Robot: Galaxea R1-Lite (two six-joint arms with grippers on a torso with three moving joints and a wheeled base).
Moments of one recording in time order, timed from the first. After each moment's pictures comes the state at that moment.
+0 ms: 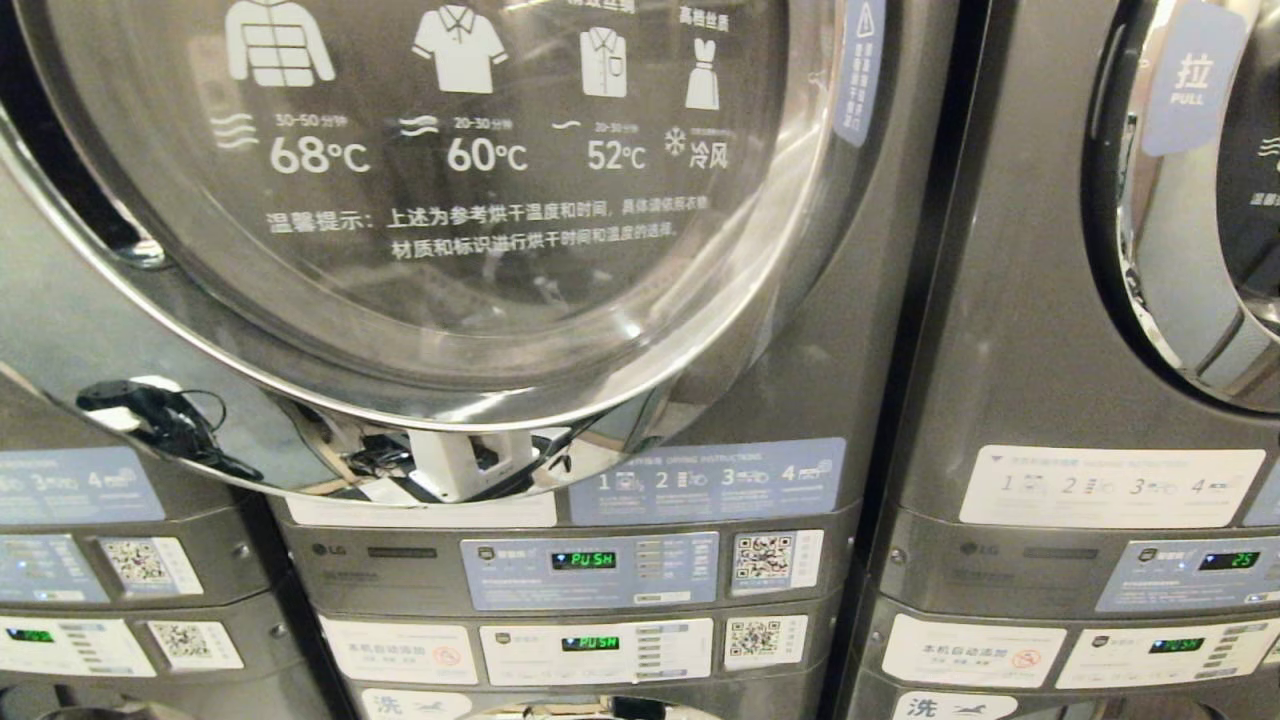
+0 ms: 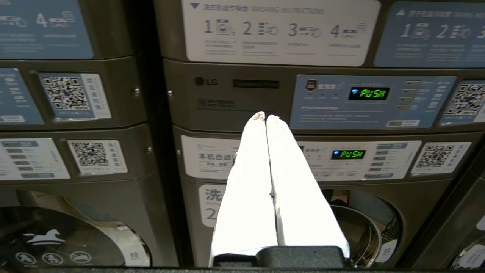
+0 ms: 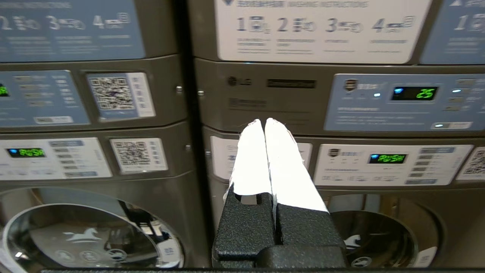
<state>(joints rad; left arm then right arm) 0.00 0.00 0.00 -0.01 0.00 -0.01 0.00 0.00 0.00 0.00 0.00 0.02</state>
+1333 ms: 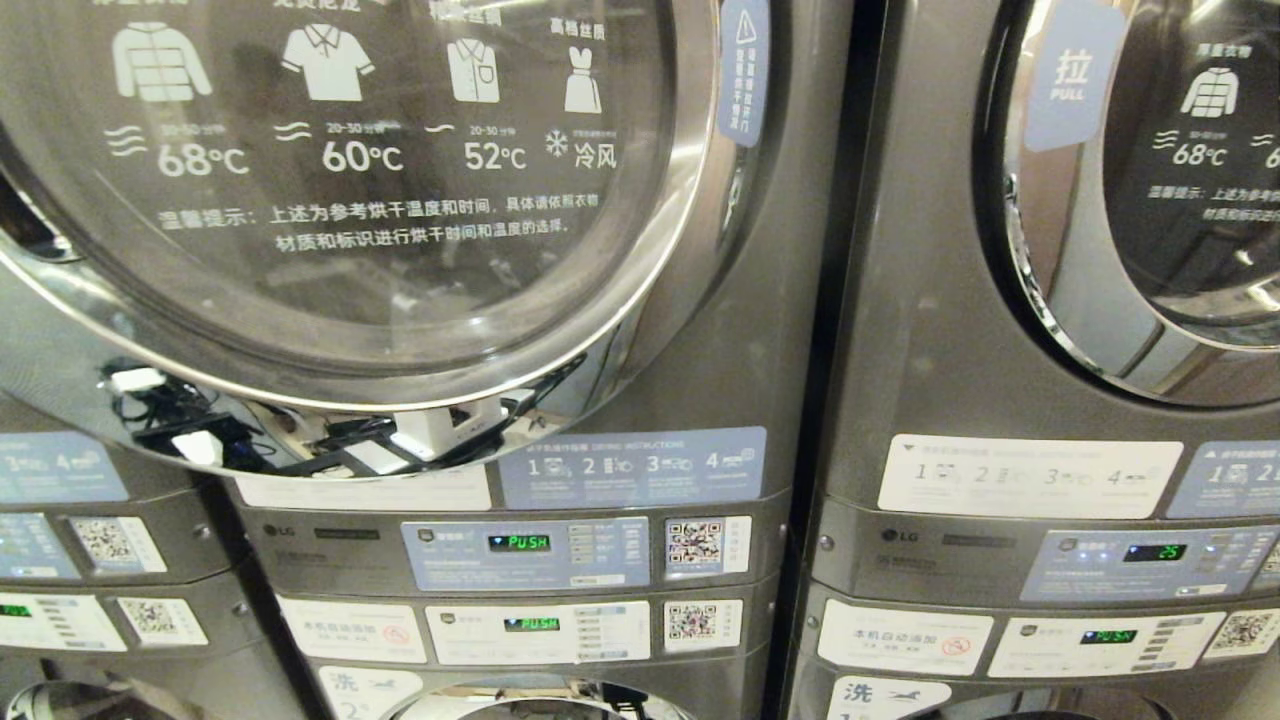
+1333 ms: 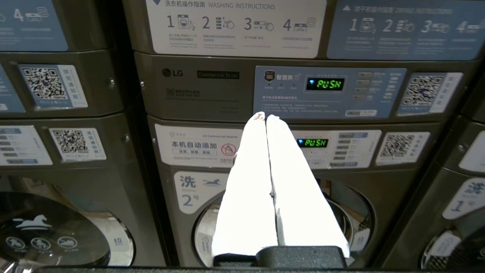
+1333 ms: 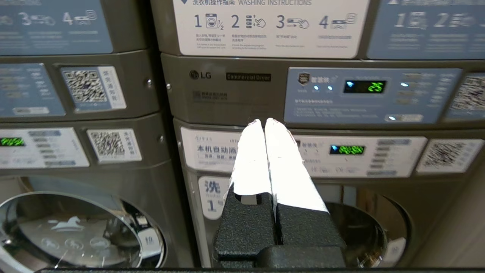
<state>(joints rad) 0.00 0.00 0.00 -0.01 0.00 0.00 0.00 0.00 0.00 0.00 0.00 0.01</state>
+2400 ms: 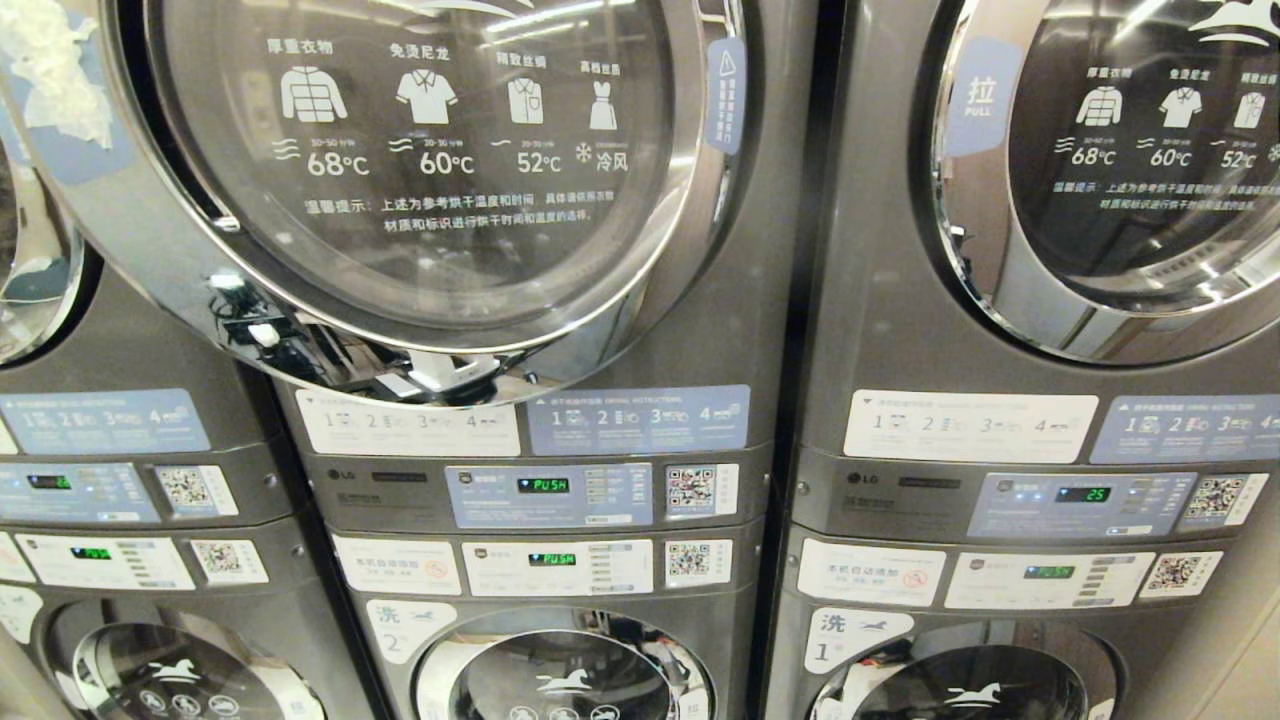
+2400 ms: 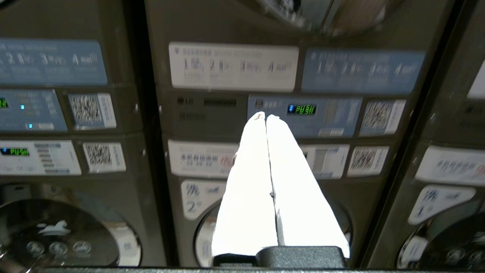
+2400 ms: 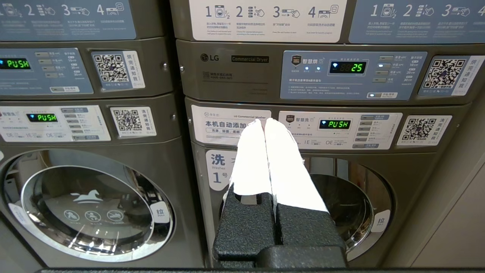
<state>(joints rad) 0.00 0.03 -0.14 0.00 -0.01 -0.01 0.00 0.00 0.00 0.00 0.00 0.01</state>
